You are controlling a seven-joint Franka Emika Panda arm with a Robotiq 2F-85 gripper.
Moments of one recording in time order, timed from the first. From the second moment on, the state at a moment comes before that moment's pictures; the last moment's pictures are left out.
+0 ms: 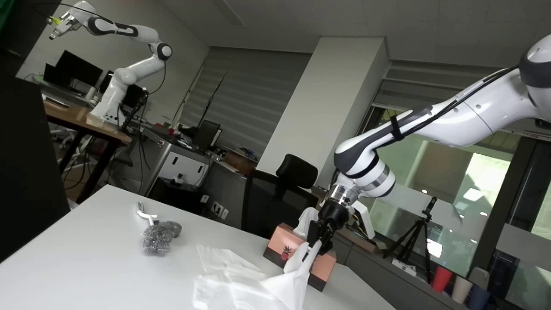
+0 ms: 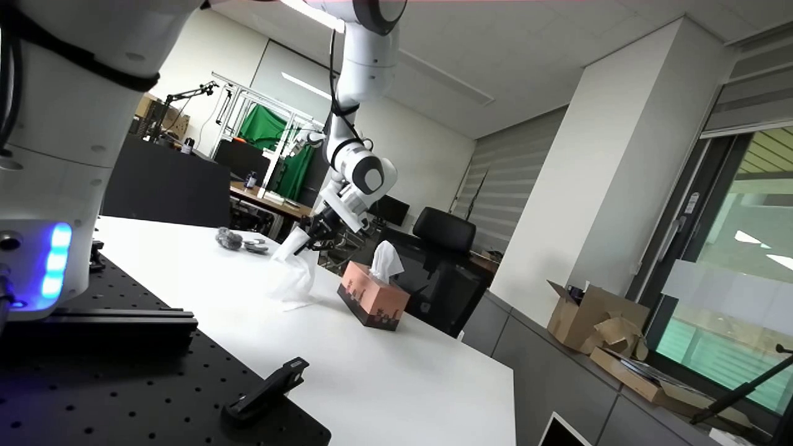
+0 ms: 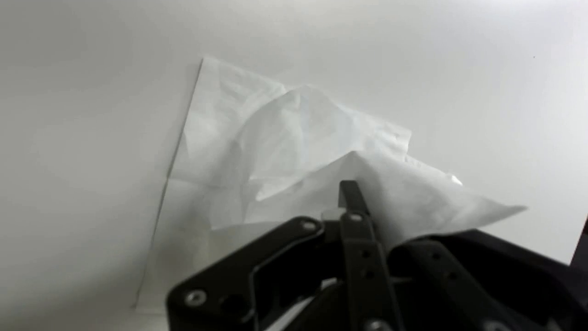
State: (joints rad) arm -0.19 0.66 0.24 -1.81 0.23 2.15 -0.56
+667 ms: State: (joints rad) arm -0.10 0.69 0.37 -1.80 0.36 2.47 -0.70
